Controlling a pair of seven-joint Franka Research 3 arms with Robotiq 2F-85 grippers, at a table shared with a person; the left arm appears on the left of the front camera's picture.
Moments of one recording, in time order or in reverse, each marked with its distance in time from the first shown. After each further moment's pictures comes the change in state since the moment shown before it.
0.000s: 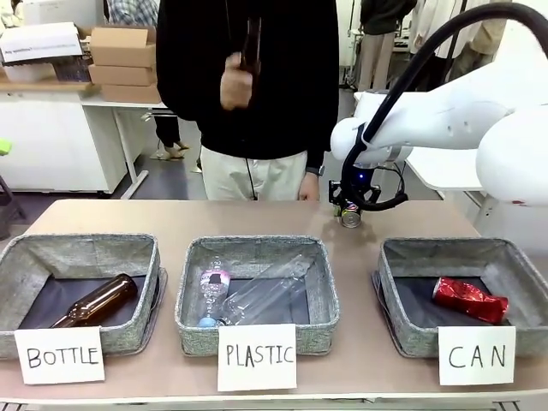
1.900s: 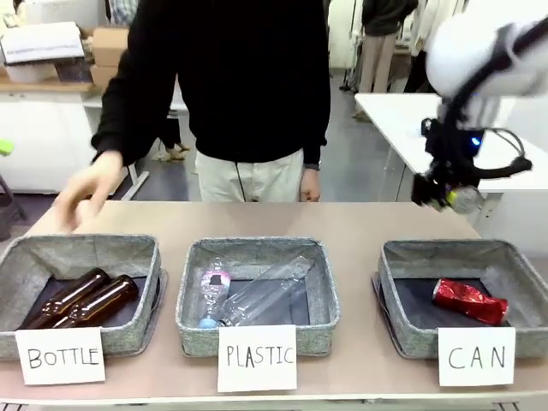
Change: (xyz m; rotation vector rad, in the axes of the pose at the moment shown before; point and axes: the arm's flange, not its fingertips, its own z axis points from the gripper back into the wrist) left arm 0.000 -0.001 0.001 0.000 0.000 -0.002; right arm -0.239 -0.123 0.205 -0.028 0.166 0.369
